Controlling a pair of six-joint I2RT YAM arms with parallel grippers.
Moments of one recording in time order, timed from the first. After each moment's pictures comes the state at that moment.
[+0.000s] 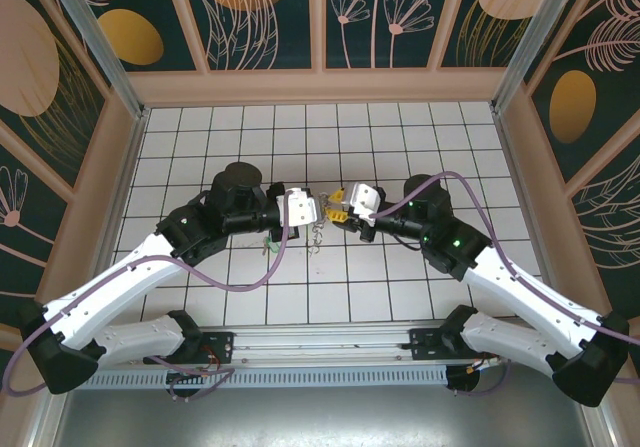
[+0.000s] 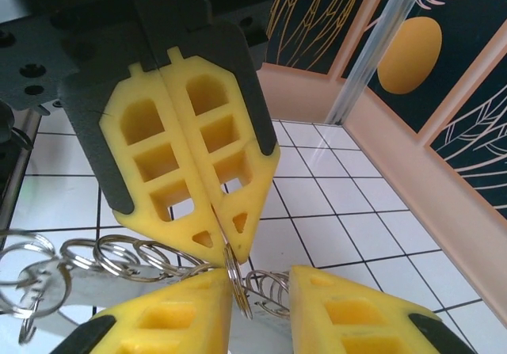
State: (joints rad) left arm -0.84 1.10 1.08 -0.41 0.33 0.61; right arm 0.79 0.95 0.83 -0.09 -0.44 -0.45
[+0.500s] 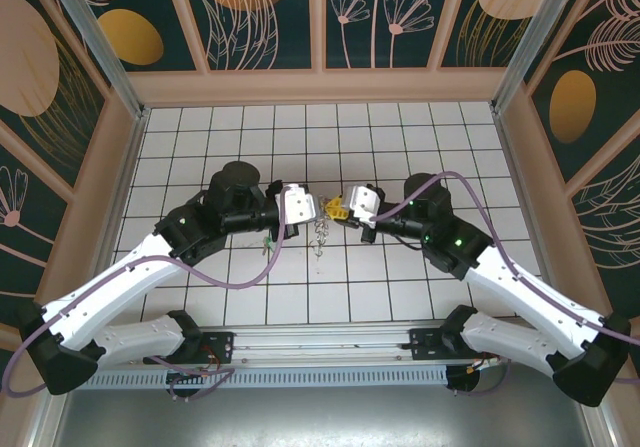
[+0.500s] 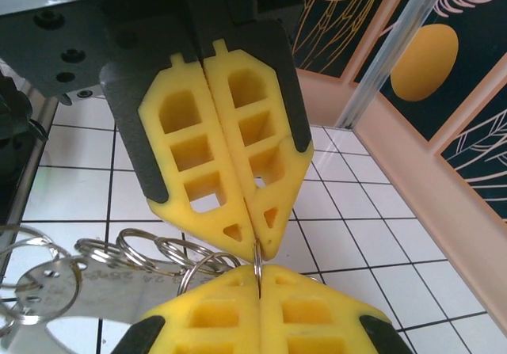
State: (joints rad) left arm -0.84 1.09 1.07 -0.39 0.36 0.54; right arm 0.79 0.93 0.84 -0.12 -0.47 -0.48
